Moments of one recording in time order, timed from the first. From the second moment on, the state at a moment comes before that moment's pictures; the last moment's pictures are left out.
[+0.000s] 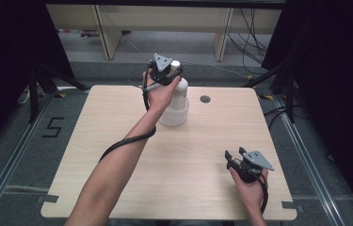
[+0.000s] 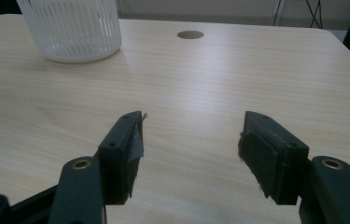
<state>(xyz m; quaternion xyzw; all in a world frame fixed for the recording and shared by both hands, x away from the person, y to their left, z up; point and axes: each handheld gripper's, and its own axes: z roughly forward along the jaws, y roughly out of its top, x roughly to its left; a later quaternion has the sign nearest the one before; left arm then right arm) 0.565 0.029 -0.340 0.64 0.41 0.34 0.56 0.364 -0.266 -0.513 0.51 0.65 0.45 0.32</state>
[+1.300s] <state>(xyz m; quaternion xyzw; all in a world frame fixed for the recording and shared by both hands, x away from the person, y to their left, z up) 0.569 0.028 -0.361 0.65 0.43 0.33 0.54 0.362 -0.264 -0.513 0.52 0.65 0.46 0.31</state>
